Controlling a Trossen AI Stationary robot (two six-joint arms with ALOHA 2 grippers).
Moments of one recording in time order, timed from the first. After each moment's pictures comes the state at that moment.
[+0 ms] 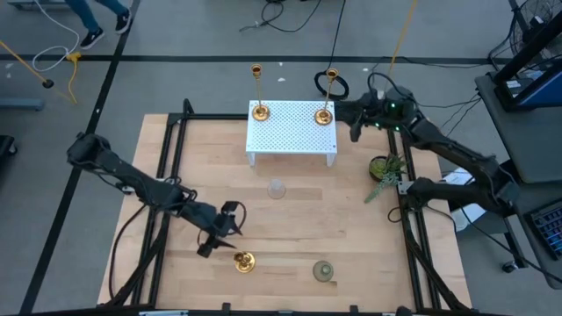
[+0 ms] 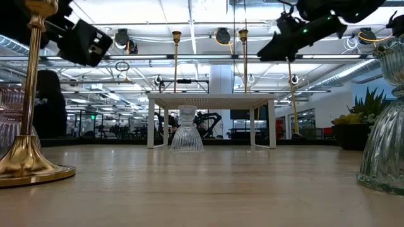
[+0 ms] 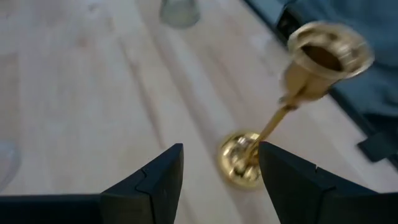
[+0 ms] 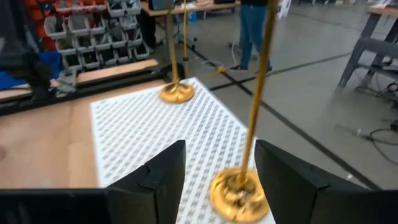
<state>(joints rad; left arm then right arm) -0.45 1.18 0.59 -0.05 0.06 -0.04 -0.83 1.04 0.80 -0.02 -0.37 -0.09</state>
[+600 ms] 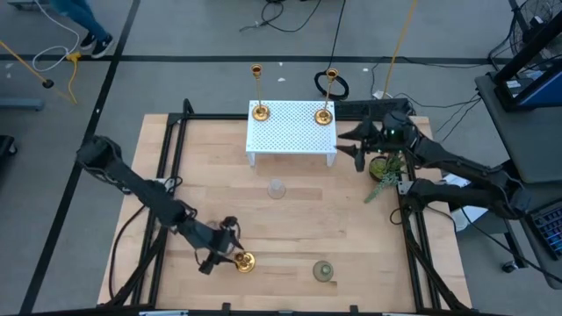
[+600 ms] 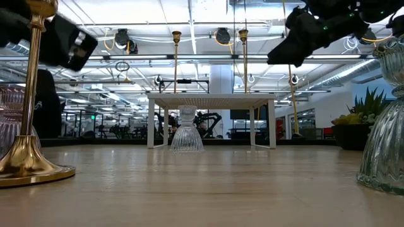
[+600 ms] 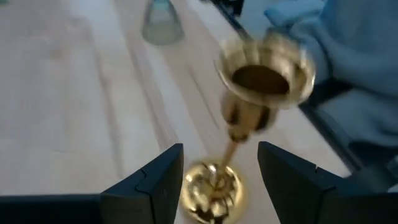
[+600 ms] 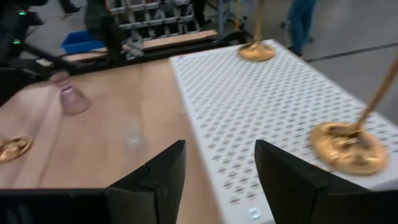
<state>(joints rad) -0.62 1.34 0.56 0.20 -0.11 -0.19 -0.62 0.86 0.62 -0.10 -0.37 -0.07</state>
